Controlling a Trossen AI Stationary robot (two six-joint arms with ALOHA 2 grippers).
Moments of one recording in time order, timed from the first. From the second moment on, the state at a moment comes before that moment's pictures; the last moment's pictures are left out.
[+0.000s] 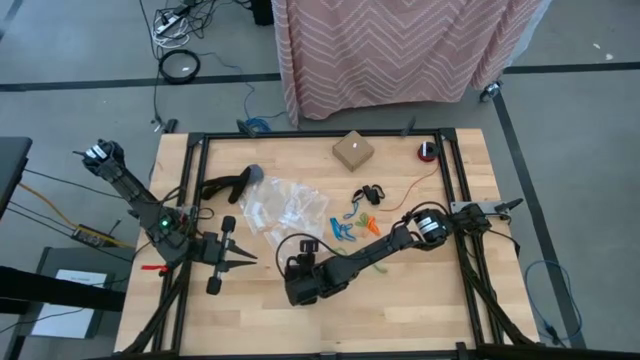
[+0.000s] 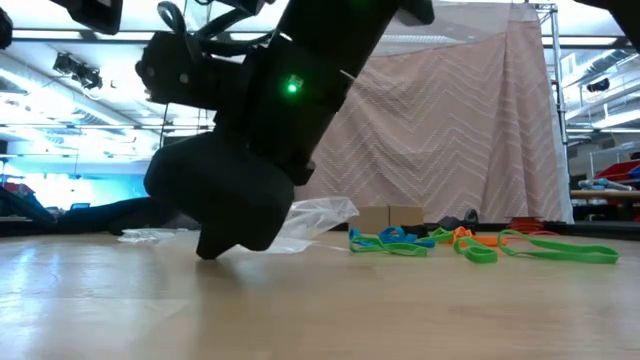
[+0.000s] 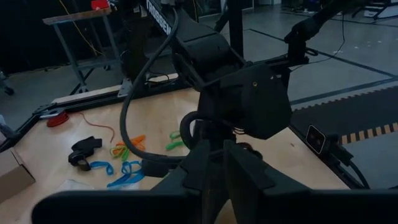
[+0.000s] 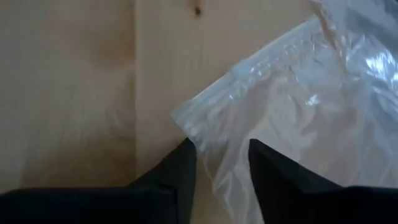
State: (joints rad) left arm -0.80 0.79 0.42 0.18 -0.63 -0.01; right arm 0.37 2.43 1.92 -0.62 0.58 0.24
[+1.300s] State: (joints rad) left arm -0.80 0.79 0.42 0.52 -0.61 0.21; right arm 0.48 2.42 2.35 -0.94 0.93 0.59
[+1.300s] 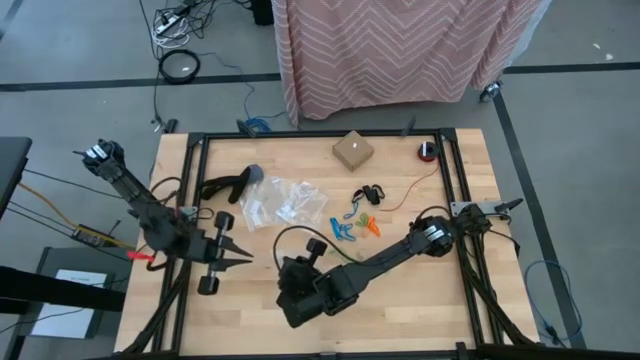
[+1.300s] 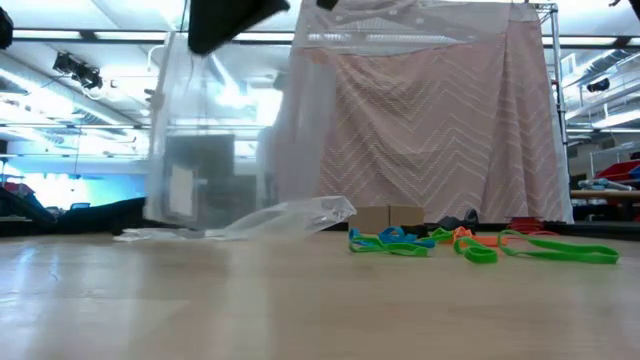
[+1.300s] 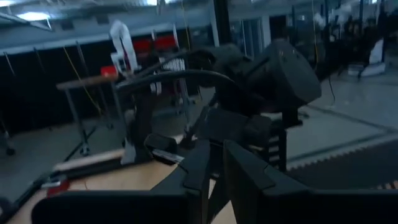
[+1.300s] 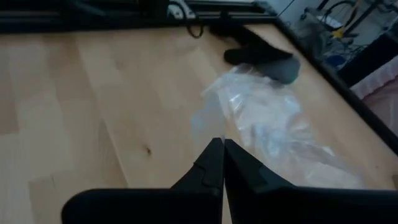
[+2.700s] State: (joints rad) left arm -0.50 0.87 0.05 1.37 -0.32 -0.01; right arm 0.58 2.15 2.35 -1.15 1.45 0.68
